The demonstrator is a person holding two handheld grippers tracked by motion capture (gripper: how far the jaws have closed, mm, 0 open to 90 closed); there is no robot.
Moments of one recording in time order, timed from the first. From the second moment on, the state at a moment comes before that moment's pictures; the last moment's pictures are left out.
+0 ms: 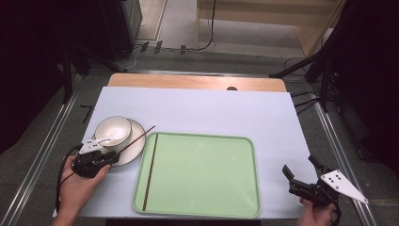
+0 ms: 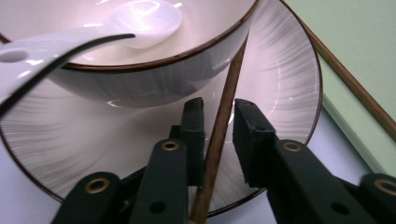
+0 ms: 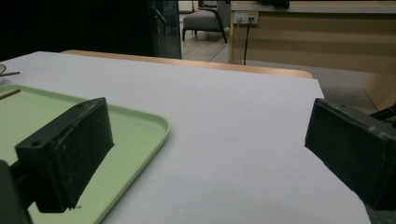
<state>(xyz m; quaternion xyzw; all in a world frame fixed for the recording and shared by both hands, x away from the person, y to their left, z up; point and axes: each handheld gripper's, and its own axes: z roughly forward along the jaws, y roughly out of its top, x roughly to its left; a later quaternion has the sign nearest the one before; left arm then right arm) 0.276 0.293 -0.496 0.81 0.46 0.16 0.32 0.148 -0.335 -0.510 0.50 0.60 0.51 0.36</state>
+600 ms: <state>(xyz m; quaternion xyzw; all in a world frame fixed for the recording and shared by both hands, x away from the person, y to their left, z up) 0.274 0.286 -0.490 0.82 0.45 0.14 0.33 0.147 -0.336 -0.509 0.50 0.60 0.51 0.36</state>
